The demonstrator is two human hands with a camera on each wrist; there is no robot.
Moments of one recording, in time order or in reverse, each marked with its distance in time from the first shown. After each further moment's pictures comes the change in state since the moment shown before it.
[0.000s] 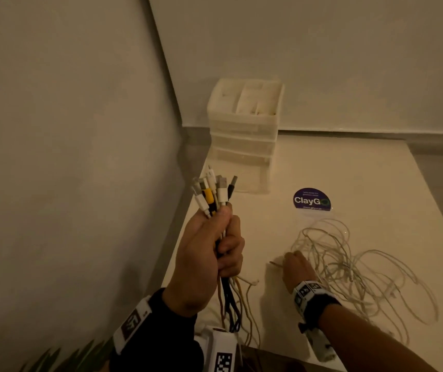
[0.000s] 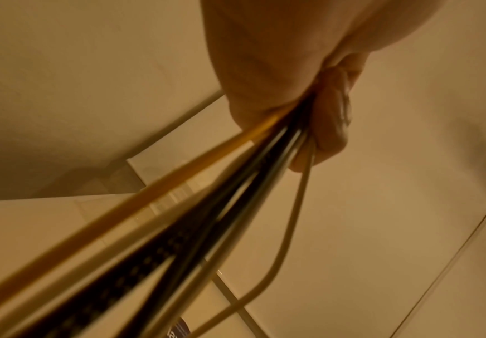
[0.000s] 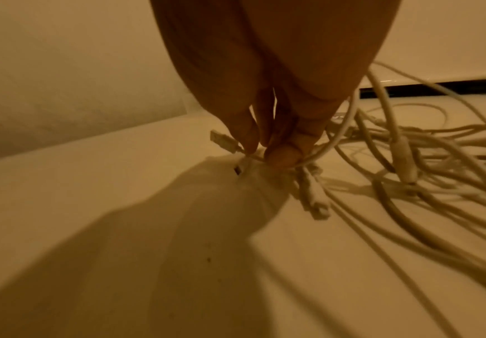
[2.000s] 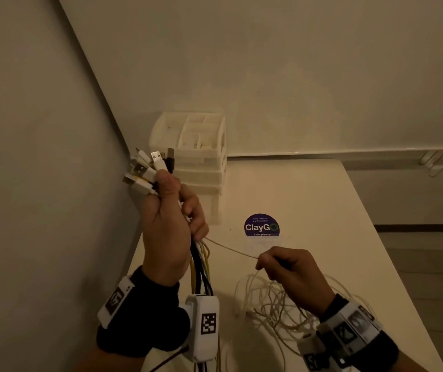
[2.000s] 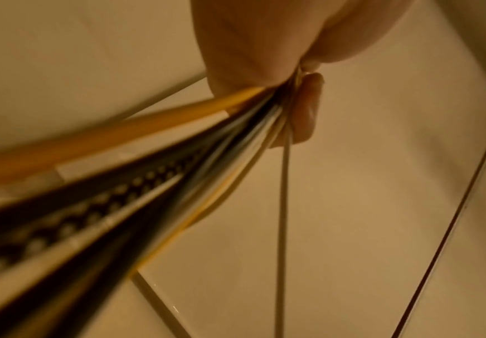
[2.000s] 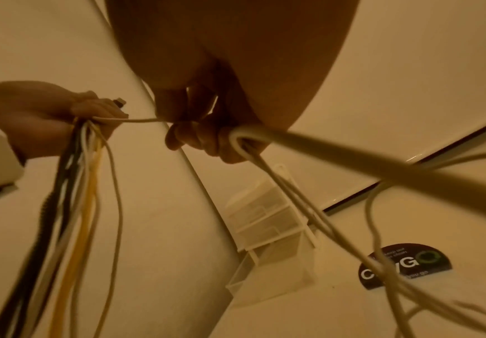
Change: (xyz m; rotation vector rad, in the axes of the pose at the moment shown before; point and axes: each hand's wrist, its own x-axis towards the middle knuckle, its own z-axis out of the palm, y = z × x) left_hand 0.113 -0.004 0.075 0.091 0.183 0.347; right_hand -0.066 0.013 -0.177 0.730 0.270 -0.591
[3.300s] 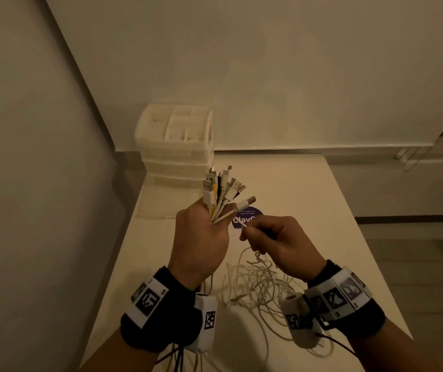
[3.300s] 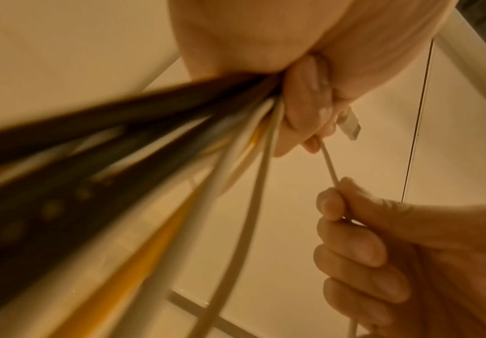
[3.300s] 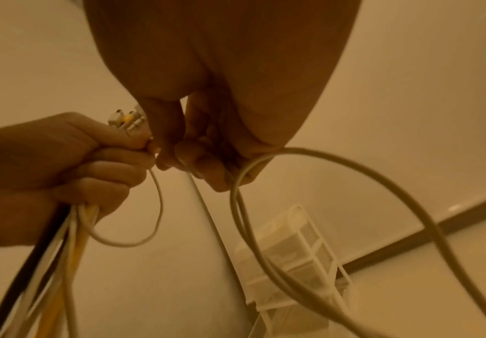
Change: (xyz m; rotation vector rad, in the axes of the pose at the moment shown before) left_hand -0.022 -0.041 0.010 0.845 -0.138 0.176; right_hand 0.019 -0.047 -0.015 0.007 -0.084 -0.049
